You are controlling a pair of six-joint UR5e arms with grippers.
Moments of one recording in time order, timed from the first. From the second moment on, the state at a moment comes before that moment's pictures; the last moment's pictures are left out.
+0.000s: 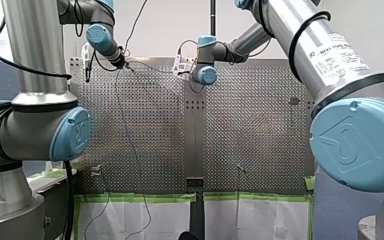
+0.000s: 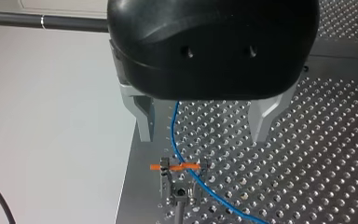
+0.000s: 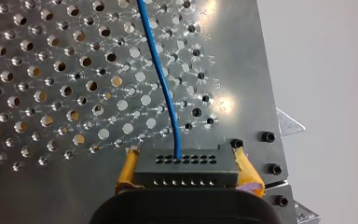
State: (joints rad) left arm 0.01 -1.34 -1.82 -3.14 -1.62 -1.62; right arm 2.31 -0.97 1.07 -0.35 1.55 1.73
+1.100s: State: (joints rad) left arm -0.02 -1.37 -1.80 -3.14 -1.54 -1.60; right arm 2.31 -0.97 1.07 -0.34 1.55 1.72
